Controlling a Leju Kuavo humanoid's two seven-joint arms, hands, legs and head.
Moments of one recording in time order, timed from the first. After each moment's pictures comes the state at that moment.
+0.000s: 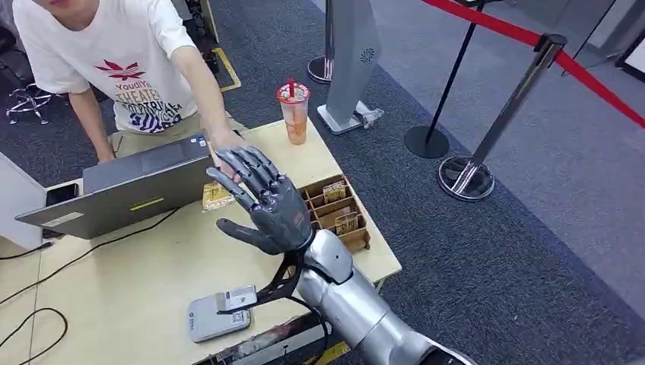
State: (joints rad) left arm -0.13 -0.13 1.19 -0.18 -1.09 0.18 -0.07; right arm -0.31 0.13 0.27 -1.30 1.06 -0.68 -0.66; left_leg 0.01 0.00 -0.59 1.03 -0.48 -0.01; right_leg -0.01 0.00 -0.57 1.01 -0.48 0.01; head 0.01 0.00
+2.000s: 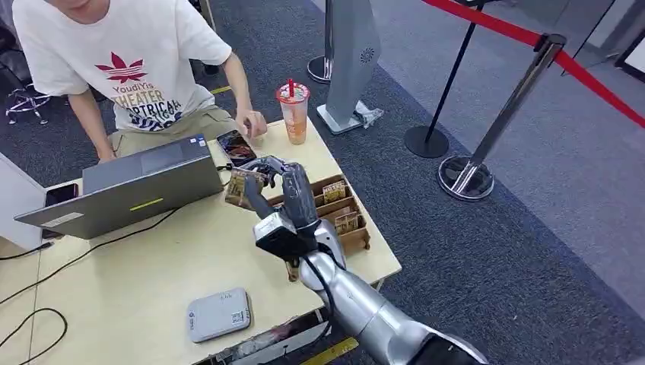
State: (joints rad) left arm -0.12 -0.12 1.19 -0.18 -1.07 0.19 -0.09; right arm -0.34 0.07 0.37 -1.28 0.26 -0.41 -0.61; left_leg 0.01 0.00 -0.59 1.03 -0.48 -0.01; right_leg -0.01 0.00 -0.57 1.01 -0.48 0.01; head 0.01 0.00
